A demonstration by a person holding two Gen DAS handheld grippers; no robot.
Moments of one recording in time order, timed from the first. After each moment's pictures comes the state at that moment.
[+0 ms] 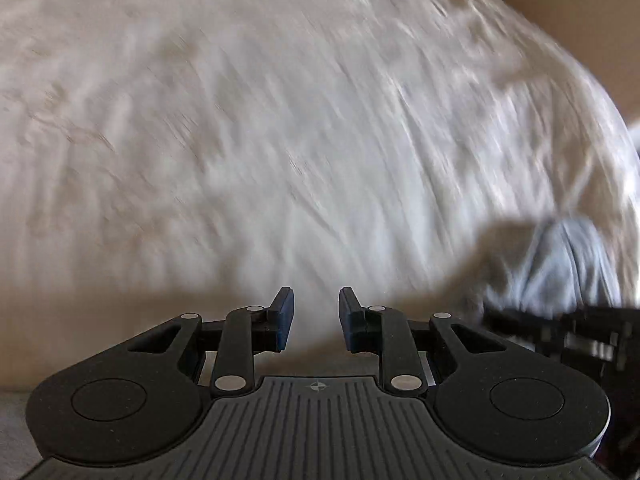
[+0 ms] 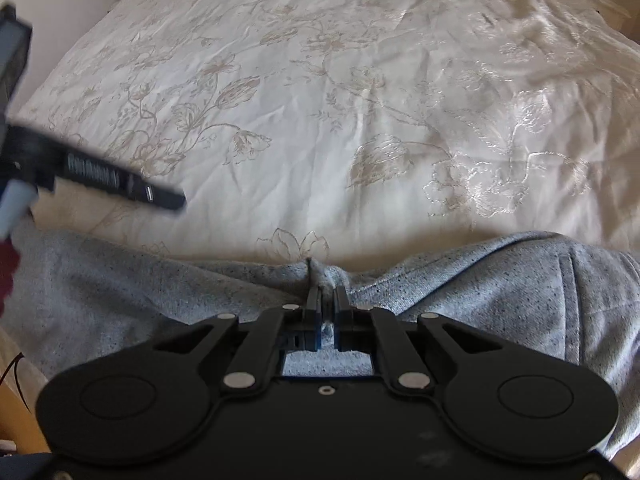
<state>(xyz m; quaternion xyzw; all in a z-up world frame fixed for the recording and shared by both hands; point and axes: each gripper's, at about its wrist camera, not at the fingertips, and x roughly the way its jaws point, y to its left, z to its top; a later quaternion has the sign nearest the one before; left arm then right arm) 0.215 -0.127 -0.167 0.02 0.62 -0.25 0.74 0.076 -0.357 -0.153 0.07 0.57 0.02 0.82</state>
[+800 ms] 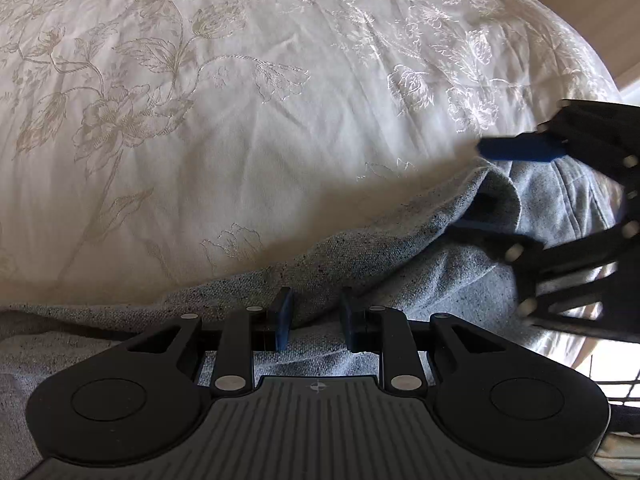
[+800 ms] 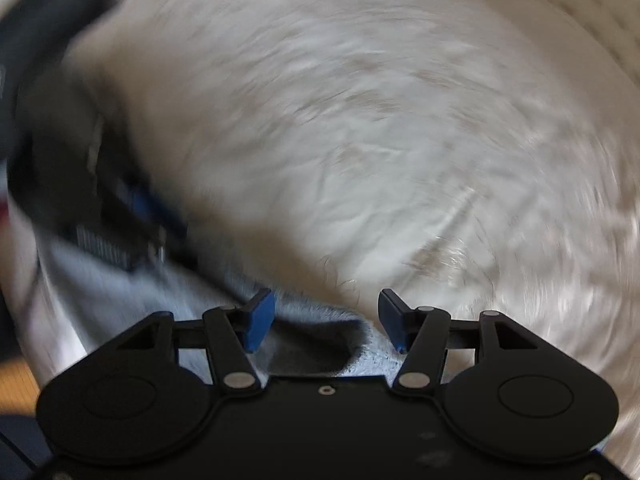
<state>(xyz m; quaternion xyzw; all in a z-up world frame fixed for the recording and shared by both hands) 0.156 -0.120 -0.169 0.03 0.63 -0.26 0.73 0.089 -0.303 -0.140 -0.22 0.53 0.23 0.79</state>
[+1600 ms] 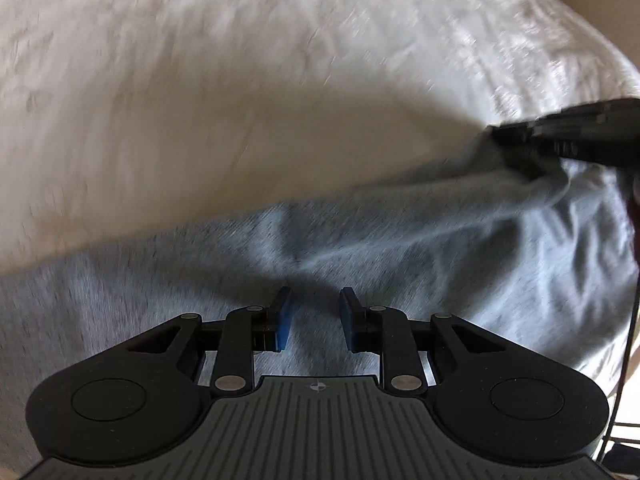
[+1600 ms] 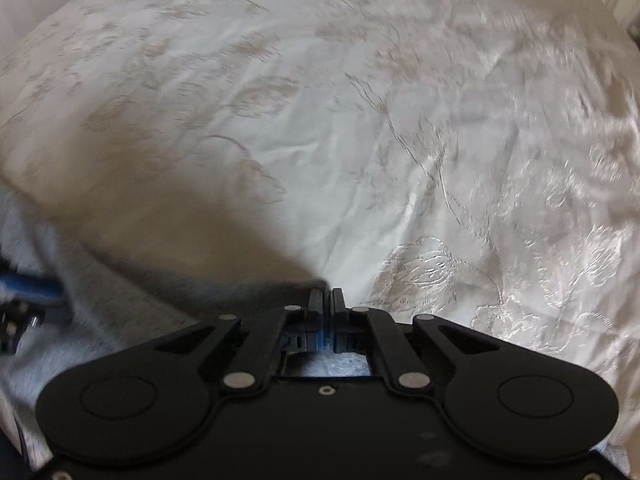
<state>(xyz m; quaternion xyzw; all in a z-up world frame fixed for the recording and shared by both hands) 0.166 -0.062 -0.183 0.03 0.64 -0.17 0.75 0.179 -0.337 -0.191 -0.07 0.59 0.10 0.80</state>
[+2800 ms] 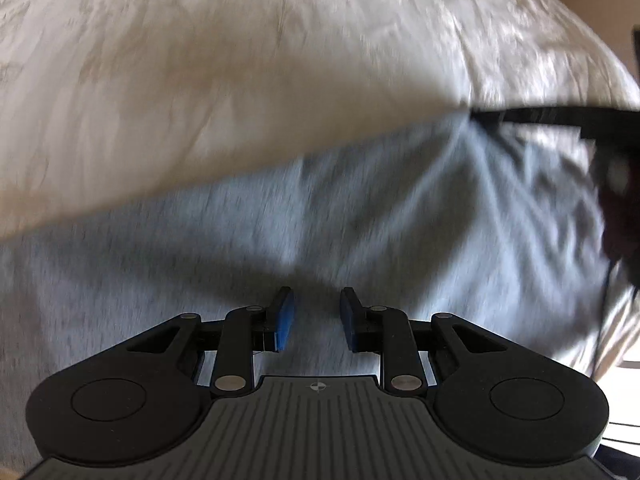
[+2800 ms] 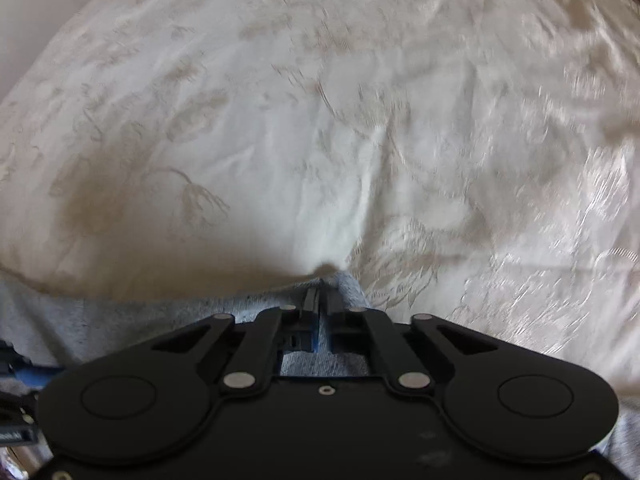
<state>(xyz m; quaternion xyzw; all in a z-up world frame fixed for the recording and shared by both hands) 0.162 -0.070 -0.186 0.00 0.67 -0.19 0.72 0.184 -0.358 -0.198 0.04 0.59 0.05 0.81</state>
